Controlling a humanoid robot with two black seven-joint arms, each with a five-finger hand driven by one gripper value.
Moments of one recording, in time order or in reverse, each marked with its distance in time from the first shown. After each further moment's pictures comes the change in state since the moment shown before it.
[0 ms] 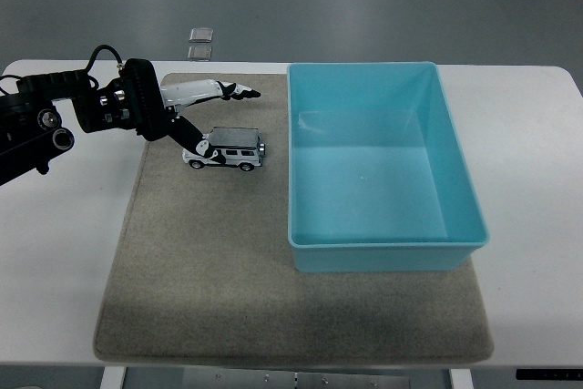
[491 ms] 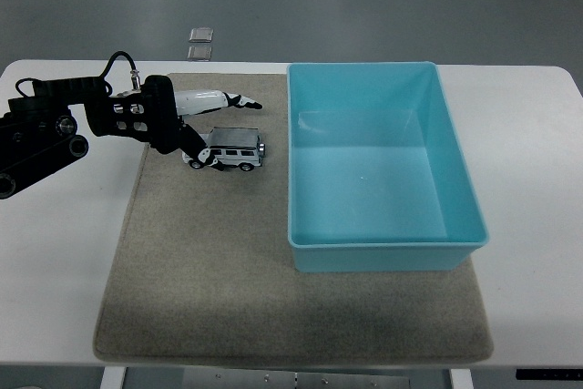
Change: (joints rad) left arm 0.001 -0.052 0.000 0.055 0.124 0.023 0.012; right arm 0.000 0.000 0.000 0.000 0.000 0.000 0.000
